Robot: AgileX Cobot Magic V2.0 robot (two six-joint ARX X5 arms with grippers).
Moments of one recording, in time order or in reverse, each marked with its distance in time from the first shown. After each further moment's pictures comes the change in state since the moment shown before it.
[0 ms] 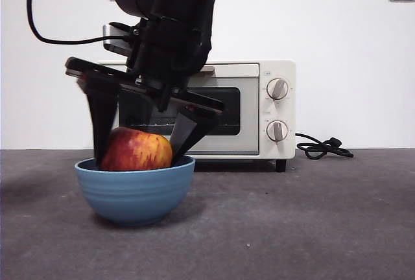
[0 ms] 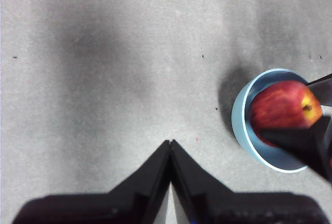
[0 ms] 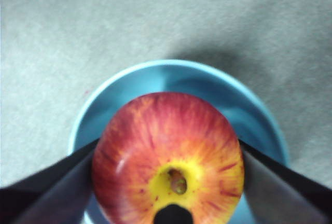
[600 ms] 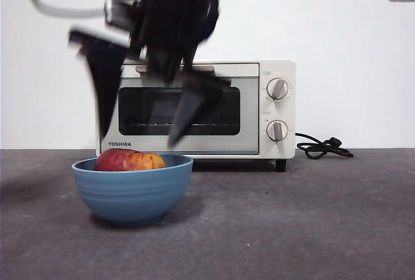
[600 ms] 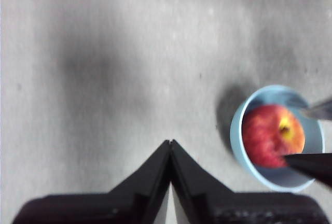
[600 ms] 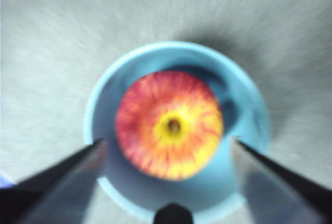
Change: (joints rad) left arm 0.000 0.001 0.000 0.098 0.014 0.023; right arm 0.005 -0.096 0.021 -0.097 0.028 -0.009
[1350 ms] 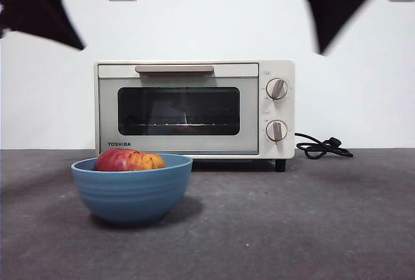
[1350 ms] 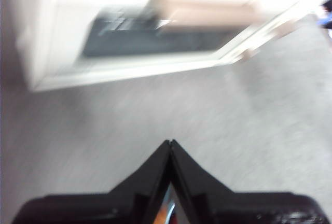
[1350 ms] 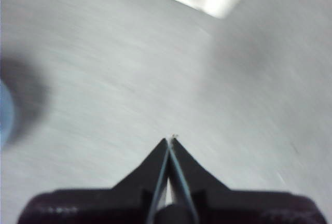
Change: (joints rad) left arm -0.082 0.428 0.356 0.180 0.254 -0.035; right arm -0.346 -0.467 -0.234 -0.167 0.280 -0.131
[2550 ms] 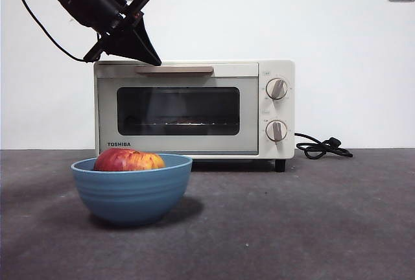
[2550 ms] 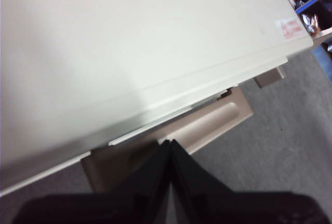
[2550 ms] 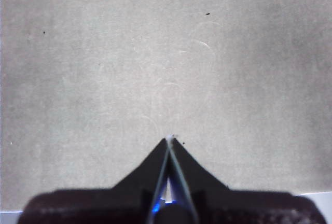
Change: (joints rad) left arm -0.148 0.456 0.471 -0.016 0.005 -0.026; right arm -0.478 -0.726 -0.418 -0.187 -0.238 0.012
